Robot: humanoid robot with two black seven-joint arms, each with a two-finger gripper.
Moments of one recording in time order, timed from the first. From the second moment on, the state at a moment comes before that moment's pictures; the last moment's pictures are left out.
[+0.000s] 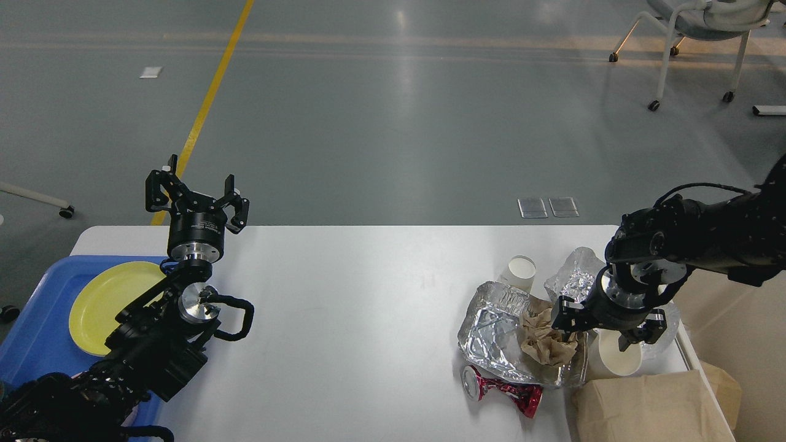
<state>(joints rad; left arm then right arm) -0.70 0.05 -0.92 -0.38 -0.07 -0.35 -0.63 1.56 -0.20 -1.25 1.12 0.04 0.47 -0.22</state>
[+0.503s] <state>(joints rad) -0.70 0.05 -0.92 -0.38 -0.07 -0.35 -0.63 1.51 -0.21 -1.25 1.12 0.03 0.39 -0.21</state>
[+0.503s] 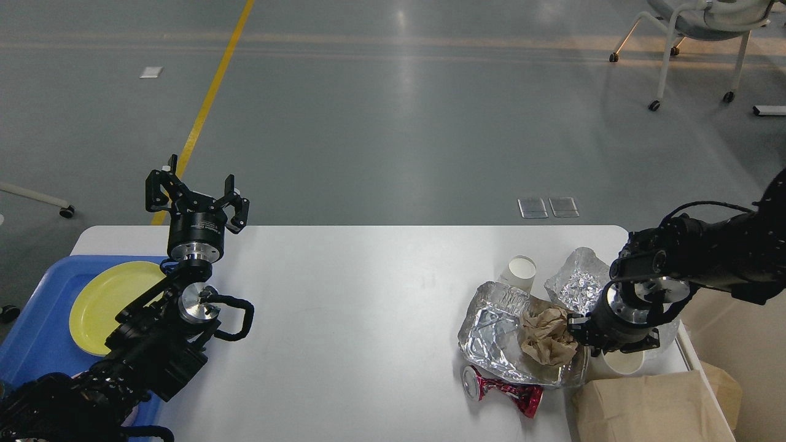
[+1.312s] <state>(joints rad) -0.70 0.05 -0.92 -0.38 -0.07 -0.35 -0.63 1.95 -0.37 -1.25 1.15 0.02 0.74 -0.20</state>
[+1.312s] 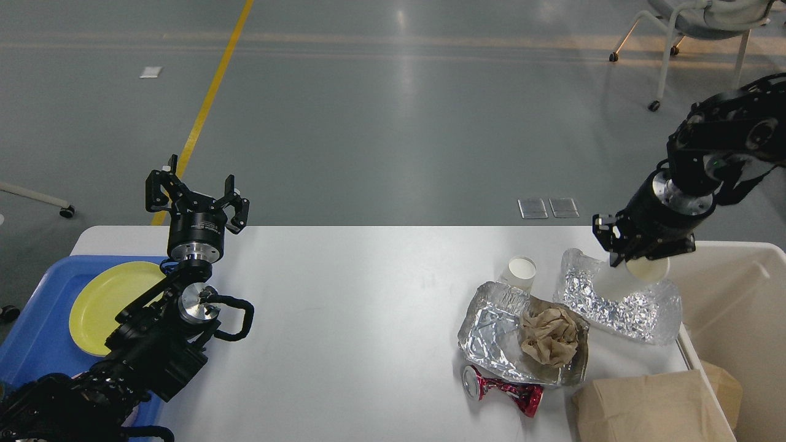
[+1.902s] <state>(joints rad) -0.70 0.05 -0.92 -0.38 -0.07 -0.35 -0.63 2.66 -0.51 -1.01 1.43 0.06 0.96 -0.20</state>
